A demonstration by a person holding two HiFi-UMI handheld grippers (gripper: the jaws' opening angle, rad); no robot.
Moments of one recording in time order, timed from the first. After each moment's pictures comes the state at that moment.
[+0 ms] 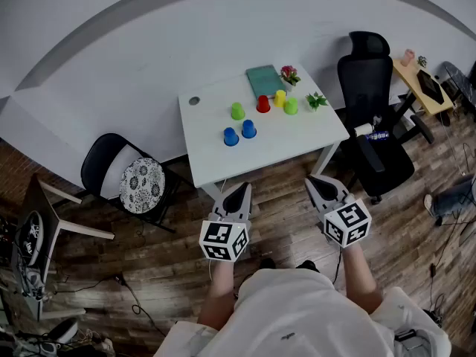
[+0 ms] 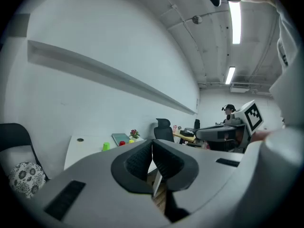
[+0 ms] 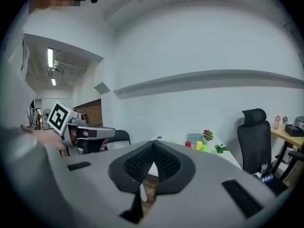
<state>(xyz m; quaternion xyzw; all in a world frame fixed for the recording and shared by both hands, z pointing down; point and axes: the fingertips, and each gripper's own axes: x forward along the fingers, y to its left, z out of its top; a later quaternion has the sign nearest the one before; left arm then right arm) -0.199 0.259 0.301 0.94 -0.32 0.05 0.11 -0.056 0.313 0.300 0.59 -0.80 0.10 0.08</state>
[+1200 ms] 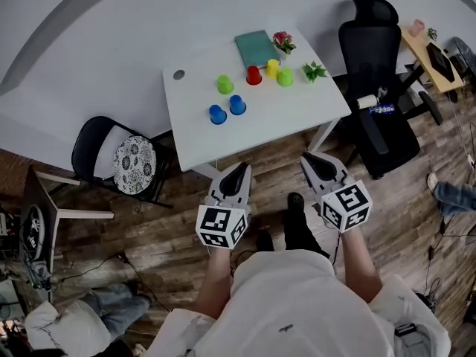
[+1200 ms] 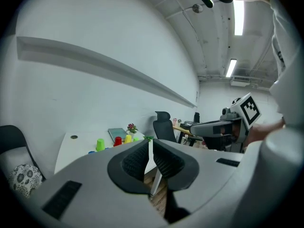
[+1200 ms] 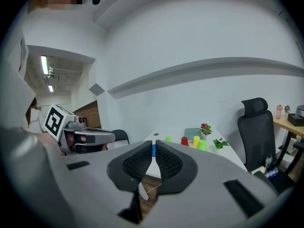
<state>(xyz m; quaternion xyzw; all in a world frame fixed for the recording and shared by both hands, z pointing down) -0.130 0.229 0.324 0.94 -0.31 0.09 0.11 0.000 0.268 0.320 0.58 -0.80 0.13 0.07</state>
